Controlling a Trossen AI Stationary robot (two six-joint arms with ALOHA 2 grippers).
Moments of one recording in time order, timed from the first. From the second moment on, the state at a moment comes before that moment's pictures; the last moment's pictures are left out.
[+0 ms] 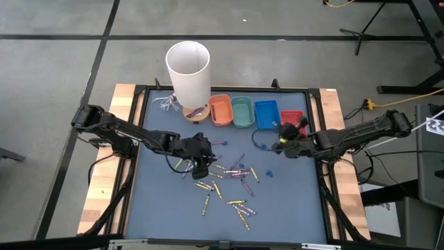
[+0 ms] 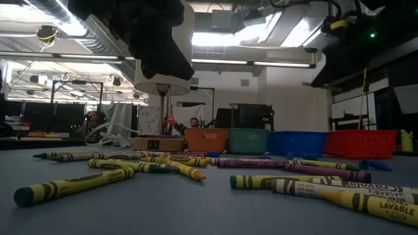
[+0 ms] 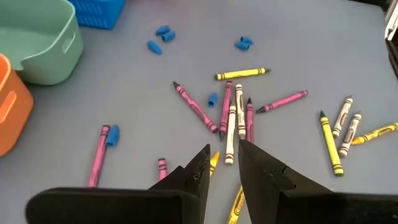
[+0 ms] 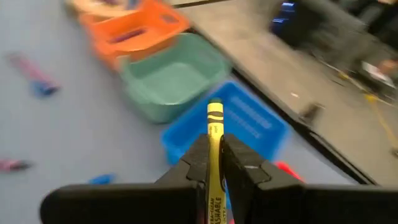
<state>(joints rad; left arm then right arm) -0.16 1.47 0.84 -0.04 -0.17 -0.34 0.24 0.99 0.61 -0.61 0.94 0.57</state>
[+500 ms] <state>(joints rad) -0.17 1.47 0.84 -0.14 -0.18 -0.41 0.05 0.99 0.61 -0.94 0.90 0.97</state>
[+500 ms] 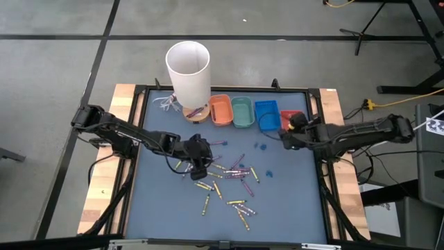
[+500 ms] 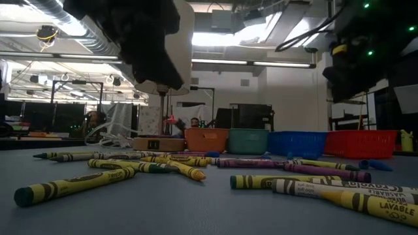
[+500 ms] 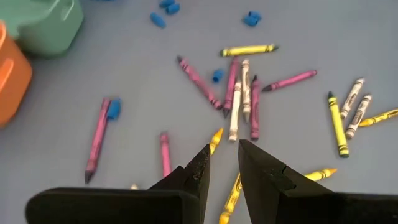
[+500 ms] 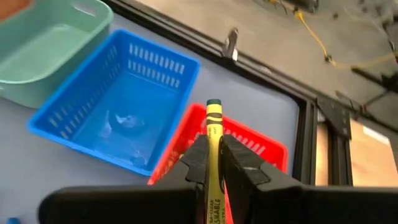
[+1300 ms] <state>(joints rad) -0.27 1.47 0.84 -0.78 -0.19 -0.94 -0.06 0.99 0.61 -0.94 0.75 0.93</state>
